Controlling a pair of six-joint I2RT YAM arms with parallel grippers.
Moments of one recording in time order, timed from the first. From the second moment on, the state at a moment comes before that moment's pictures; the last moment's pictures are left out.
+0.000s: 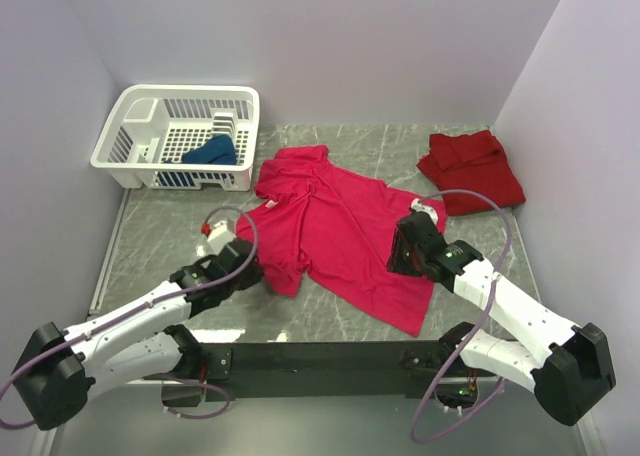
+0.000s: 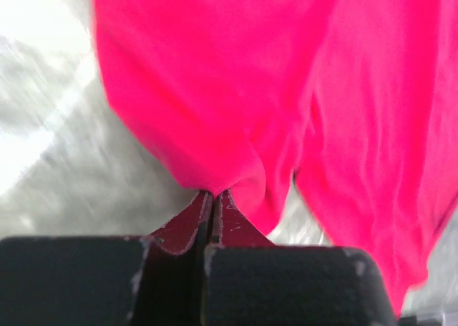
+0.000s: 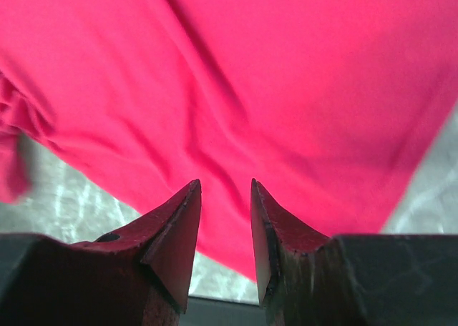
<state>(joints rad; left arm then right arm) -0.82 0.94 0.49 -0.41 -0.39 -1.18 0.55 1.01 0.68 -0.62 0.16 0.65</state>
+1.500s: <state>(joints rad) -0.31 0.99 0.51 -0.22 -0.02 -0.75 0.97 1.09 0.59 -1.07 0.15 1.25</state>
